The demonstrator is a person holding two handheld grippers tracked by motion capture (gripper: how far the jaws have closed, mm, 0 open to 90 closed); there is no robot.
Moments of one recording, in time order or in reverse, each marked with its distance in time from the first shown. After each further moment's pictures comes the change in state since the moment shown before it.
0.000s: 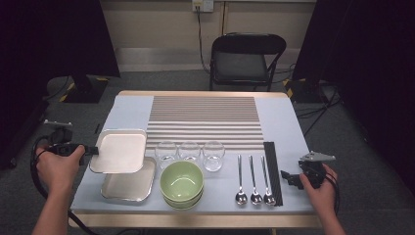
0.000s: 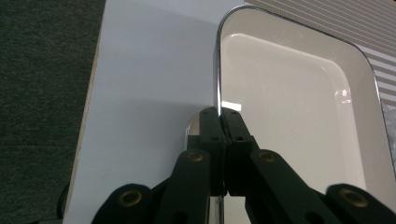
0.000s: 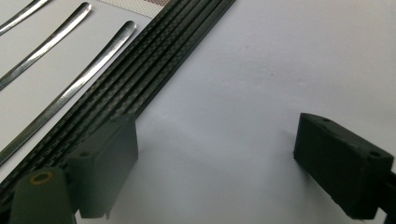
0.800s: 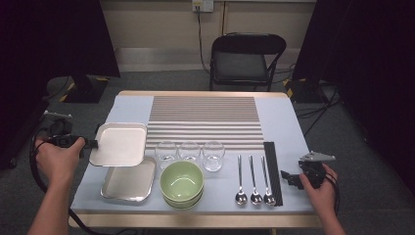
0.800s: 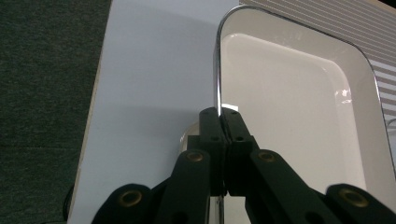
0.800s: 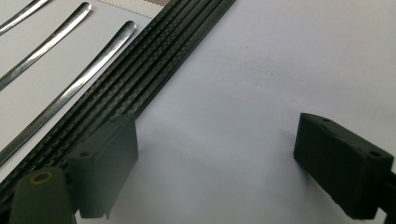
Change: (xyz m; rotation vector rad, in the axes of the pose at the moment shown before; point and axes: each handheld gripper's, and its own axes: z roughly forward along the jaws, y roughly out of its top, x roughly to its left) left arm -0.013 0.016 -0.008 -0.003 0.028 0.000; right arm 0.000 0.000 0.000 0.000 0.000 0.000
